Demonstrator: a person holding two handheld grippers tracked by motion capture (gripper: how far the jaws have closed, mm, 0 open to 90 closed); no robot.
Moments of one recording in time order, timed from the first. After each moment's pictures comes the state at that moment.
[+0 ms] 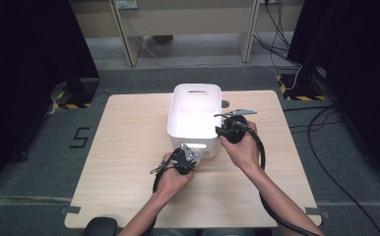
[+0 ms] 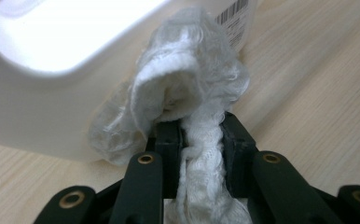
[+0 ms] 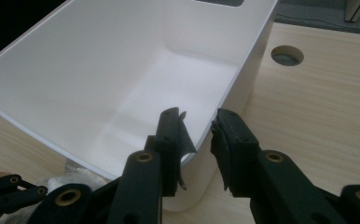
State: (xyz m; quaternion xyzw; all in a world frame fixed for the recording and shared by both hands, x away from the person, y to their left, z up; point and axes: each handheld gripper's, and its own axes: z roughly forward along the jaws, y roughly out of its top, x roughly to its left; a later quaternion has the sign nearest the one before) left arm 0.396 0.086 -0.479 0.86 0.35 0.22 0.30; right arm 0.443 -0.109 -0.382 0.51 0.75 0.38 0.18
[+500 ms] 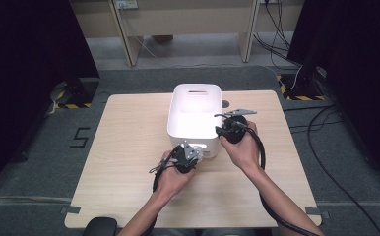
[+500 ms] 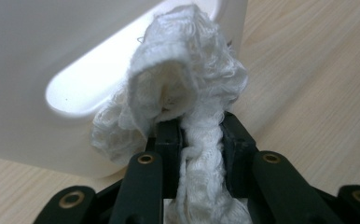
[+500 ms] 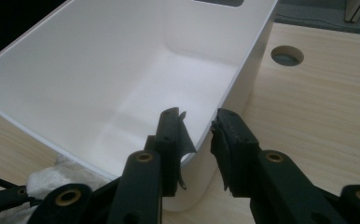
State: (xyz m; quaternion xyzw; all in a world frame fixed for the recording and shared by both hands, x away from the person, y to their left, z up) left arm 0.390 0.085 -0.458 0.85 0.34 0.23 0.33; right arm 0.443 -0.109 -0.382 0.51 0.75 0.38 0.19
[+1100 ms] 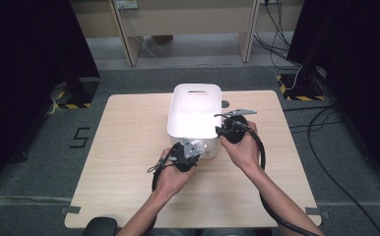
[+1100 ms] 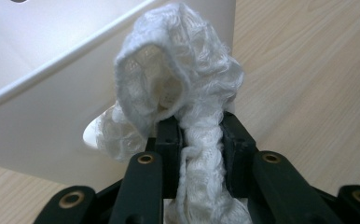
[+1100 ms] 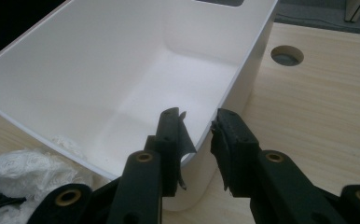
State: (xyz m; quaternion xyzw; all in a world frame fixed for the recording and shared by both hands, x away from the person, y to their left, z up) left arm 0.382 0.083 -0.433 0.84 0.33 0.25 0.35; right arm 0.443 -0.109 -0.382 0.51 0.75 0.38 0.19
